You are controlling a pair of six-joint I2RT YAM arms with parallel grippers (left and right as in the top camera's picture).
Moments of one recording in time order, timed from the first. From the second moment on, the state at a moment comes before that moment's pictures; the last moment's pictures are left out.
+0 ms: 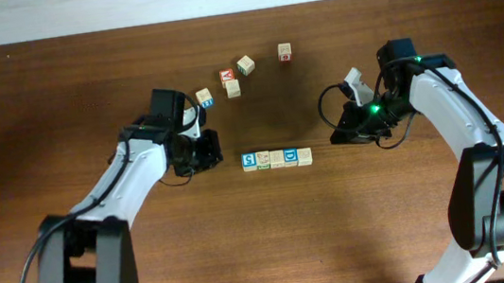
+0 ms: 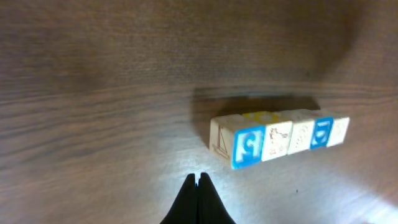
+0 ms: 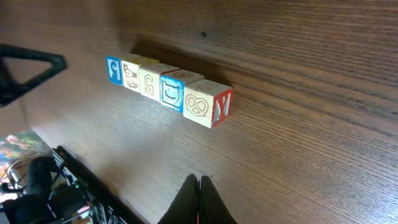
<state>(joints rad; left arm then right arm) -0.23 1.80 1.15 -0.61 0.43 -0.39 0.00 1.87 1.37 -1.06 -0.66 -0.07</state>
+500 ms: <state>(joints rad) -0.23 1.91 1.14 -0.49 0.55 -0.45 0.00 1.87 1.37 -1.06 -0.63 -0.07</state>
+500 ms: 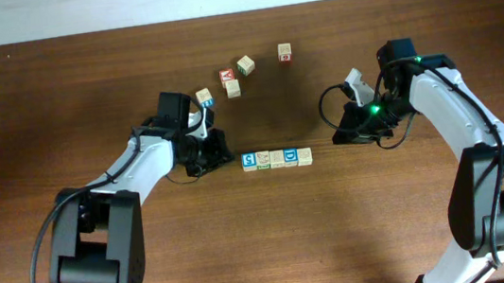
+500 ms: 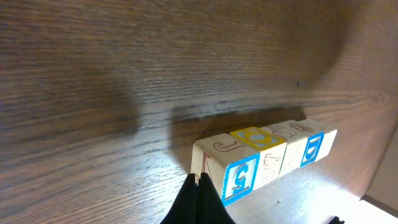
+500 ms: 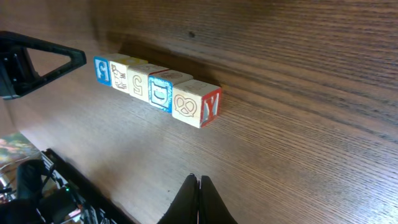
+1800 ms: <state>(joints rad) -0.31 1.91 1.21 -0.63 0.51 -0.41 0.00 1.89 1.37 -1.05 -0.60 -0.07</state>
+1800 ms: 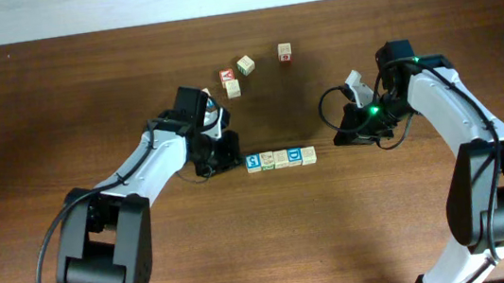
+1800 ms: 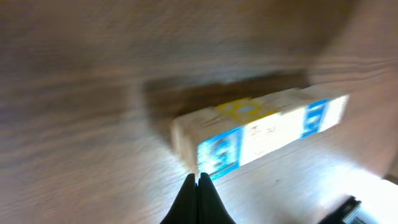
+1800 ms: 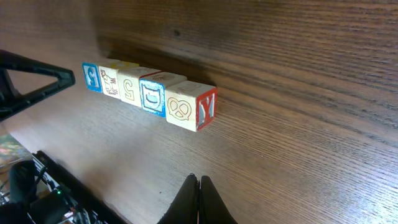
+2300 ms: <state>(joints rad) -0.37 1.94 1.21 -0.60 0.39 -0.42 0.00 1.89 1.37 -1.04 -0.60 -0.07</state>
